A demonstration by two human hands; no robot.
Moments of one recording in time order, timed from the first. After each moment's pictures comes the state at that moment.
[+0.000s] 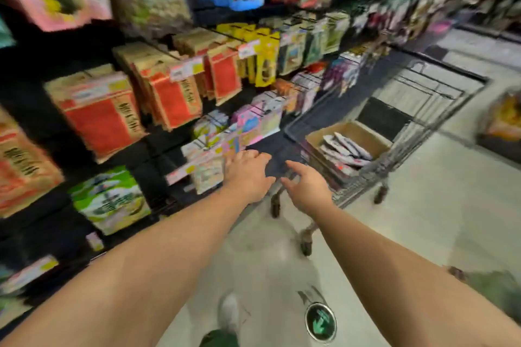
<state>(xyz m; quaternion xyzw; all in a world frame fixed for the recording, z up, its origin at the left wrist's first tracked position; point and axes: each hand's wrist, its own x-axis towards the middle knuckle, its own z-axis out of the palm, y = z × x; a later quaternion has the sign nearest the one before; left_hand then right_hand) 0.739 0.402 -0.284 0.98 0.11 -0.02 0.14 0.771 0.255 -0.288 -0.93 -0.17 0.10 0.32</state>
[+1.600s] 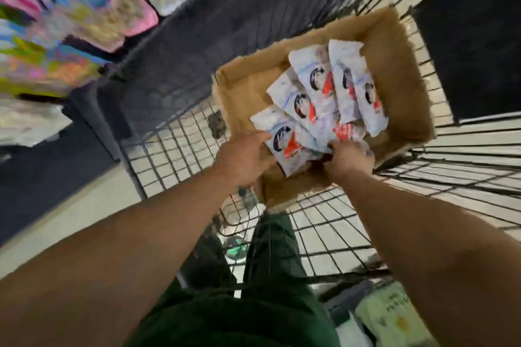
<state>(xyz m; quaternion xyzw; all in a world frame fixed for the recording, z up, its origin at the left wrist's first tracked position) 1.297 0.211 -0.578 0.86 0.25 -0.32 0.31 1.407 0.028 -0.637 -0.90 -0.14 0.40 -0.11</state>
